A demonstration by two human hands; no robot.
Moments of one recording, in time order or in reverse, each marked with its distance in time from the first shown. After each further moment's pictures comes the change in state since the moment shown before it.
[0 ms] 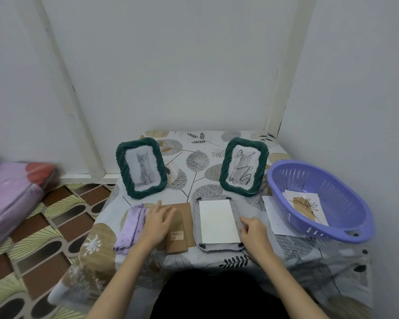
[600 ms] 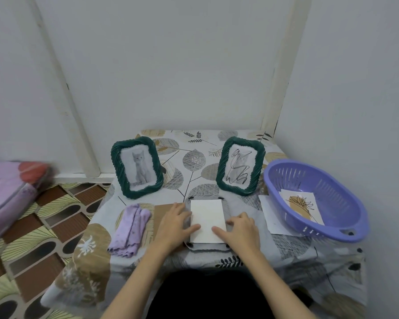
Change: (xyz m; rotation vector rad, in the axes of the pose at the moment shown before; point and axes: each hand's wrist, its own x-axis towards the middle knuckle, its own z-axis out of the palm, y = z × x) left_hand -0.003 0.030 0.030 0.221 -0.155 0.235; right_hand -0.004 -0.025 0.009 -0.184 -0.029 0.044
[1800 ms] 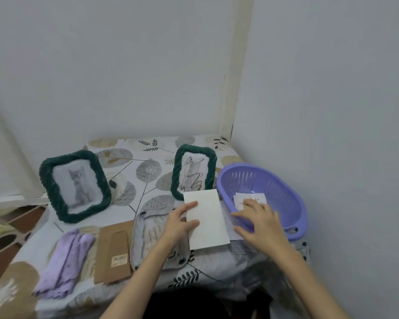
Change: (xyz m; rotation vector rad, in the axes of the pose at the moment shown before) left_hand 0.047 0.123 0.030 -1.030 -0.099 -0.107; right_hand 0.000 0.111 -0.116 -0.176 0.167 -0.215
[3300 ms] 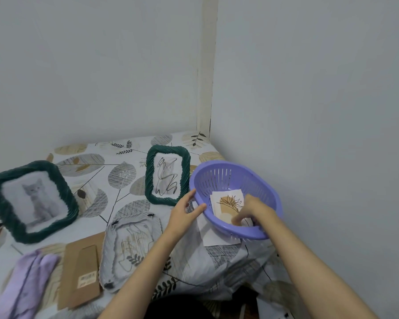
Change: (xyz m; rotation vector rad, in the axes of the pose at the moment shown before) left_hand 0.036 0.013 0.065 0.211 -0.063 0.129; right_hand 0.061 0.049 -0.020 0.217 -0.538 0.672
